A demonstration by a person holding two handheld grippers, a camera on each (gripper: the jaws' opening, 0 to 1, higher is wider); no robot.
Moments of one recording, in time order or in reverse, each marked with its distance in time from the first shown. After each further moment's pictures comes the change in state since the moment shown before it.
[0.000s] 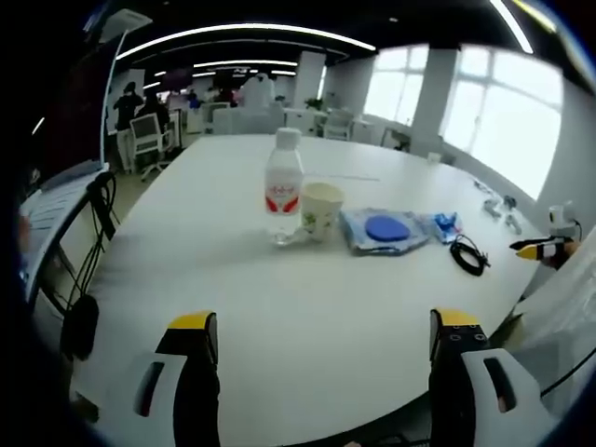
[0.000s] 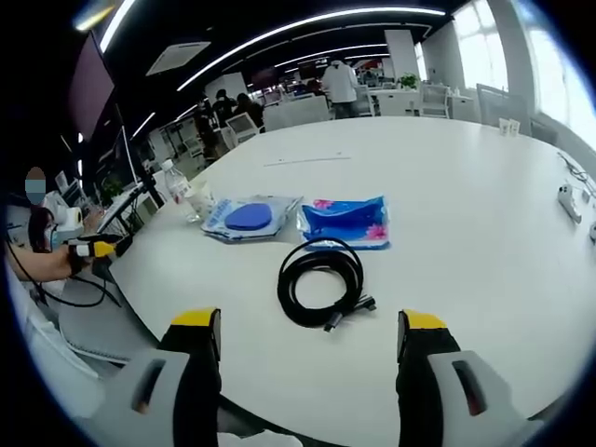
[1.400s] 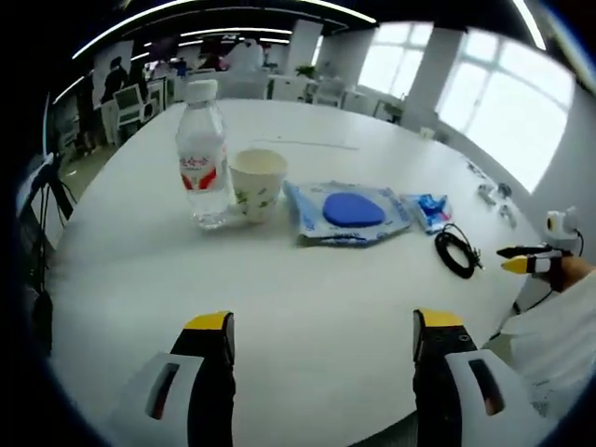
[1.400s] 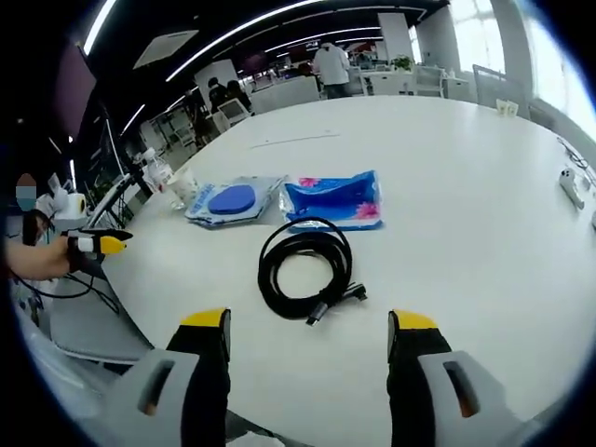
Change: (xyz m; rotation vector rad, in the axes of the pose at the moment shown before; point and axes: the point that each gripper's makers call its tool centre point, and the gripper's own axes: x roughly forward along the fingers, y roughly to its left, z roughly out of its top) left arm 0.058 -0.060 -0.015 -0.046 0.149 -0.034; right arm 0.017 -0.016 -0.020 0.036 0.081 -0.024
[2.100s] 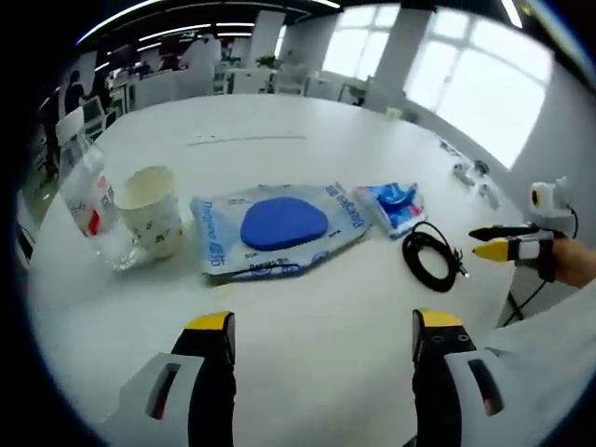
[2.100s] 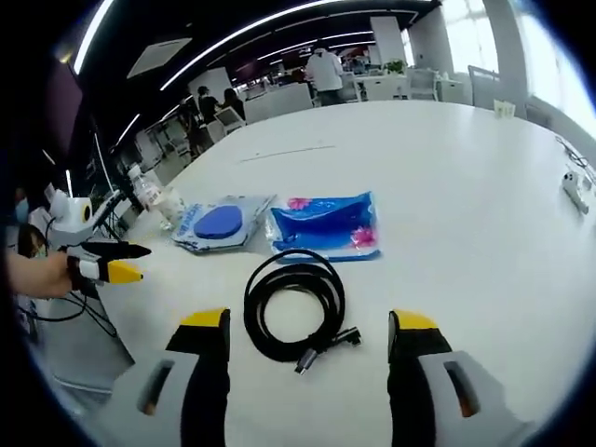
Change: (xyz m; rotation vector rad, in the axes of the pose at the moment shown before) left arm 0.072 -0.084 0.017 0.098 0.069 -0.128; right arm 0.028 -0.019 0.026 0.028 -0.035 -0.017
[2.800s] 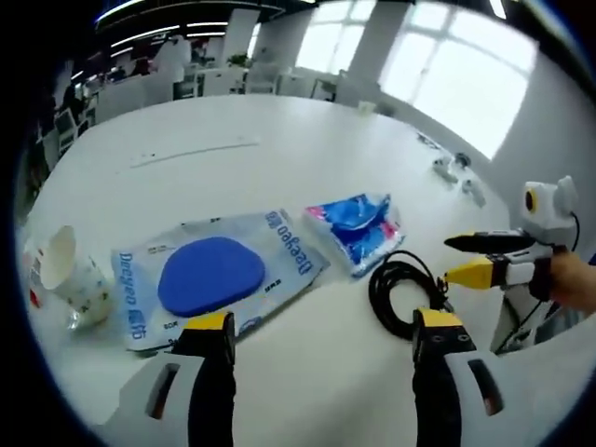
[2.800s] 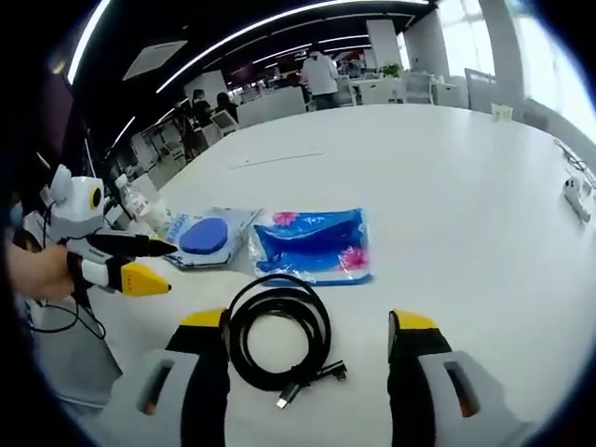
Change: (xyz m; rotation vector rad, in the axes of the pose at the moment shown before) left arm 0.071 -0.056 0.049 0.064 0.023 -0.093; right arm 0.019 -0.006 0.023 -0.006 -0.013 -0.019
